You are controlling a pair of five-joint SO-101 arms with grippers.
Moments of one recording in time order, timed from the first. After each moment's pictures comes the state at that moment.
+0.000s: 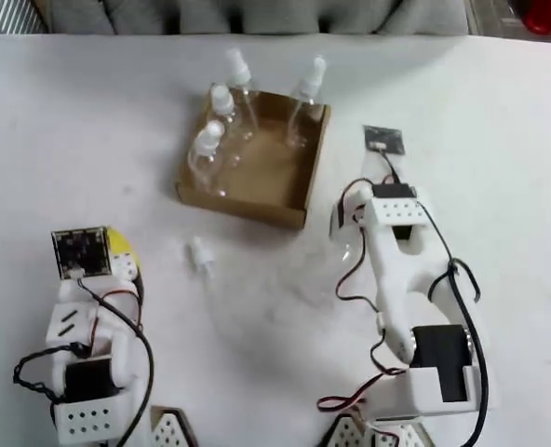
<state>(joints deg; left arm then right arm) -14.7 -102.7 97.1 40.8 0.0 -4.6 -0.8 29.1 56.5 -2.3</state>
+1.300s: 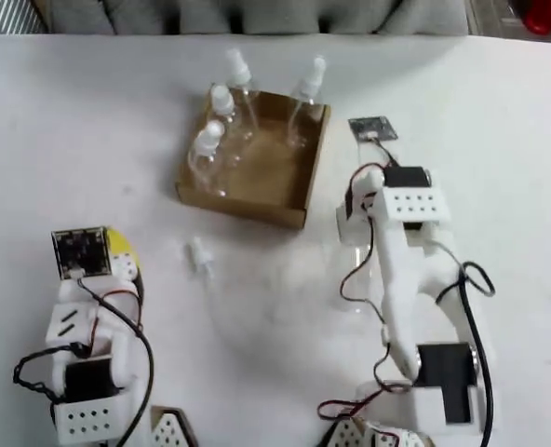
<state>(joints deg) -14.7 -102.7 97.1 40.8 0.0 -4.0 -7.5 23.9 71.8 6.9</state>
